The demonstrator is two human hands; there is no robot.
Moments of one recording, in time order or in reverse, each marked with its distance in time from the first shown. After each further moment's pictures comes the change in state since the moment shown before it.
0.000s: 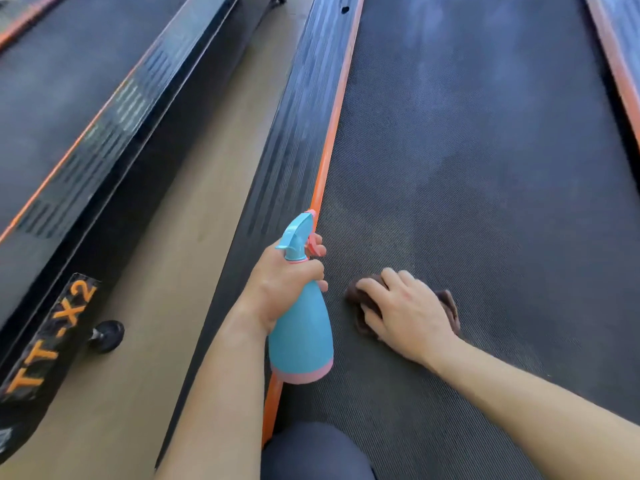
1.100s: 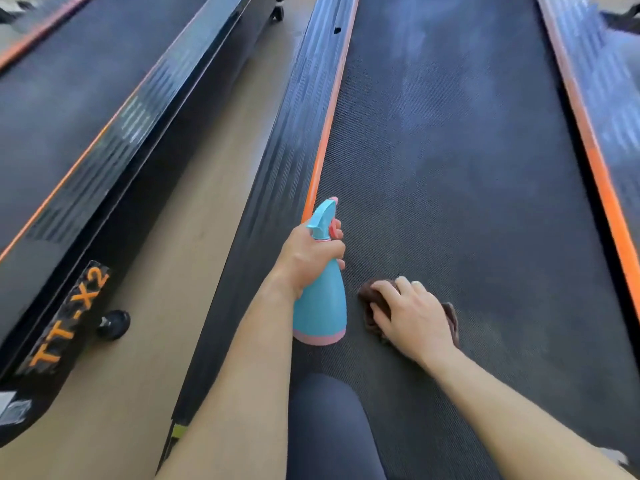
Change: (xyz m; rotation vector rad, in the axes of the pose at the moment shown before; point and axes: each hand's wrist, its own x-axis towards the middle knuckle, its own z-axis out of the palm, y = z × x) left_hand -0.023 0.017 0.036 0.016 -0.032 0.054; right_hand -0.060 -0.003 -0.002 -0.025 -0.003 0.244
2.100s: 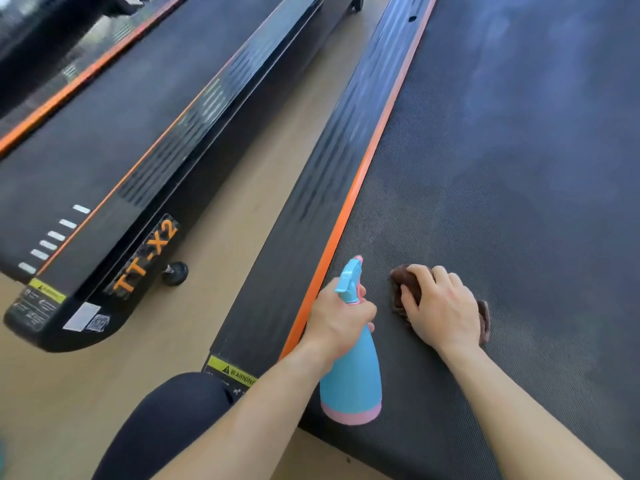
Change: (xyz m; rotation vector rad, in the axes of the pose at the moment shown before) left_hand -0.105 -0.062 0.031 0.051 0.253 -0.217; right_hand -0.006 0.000 0.004 0.045 0.151 0.002
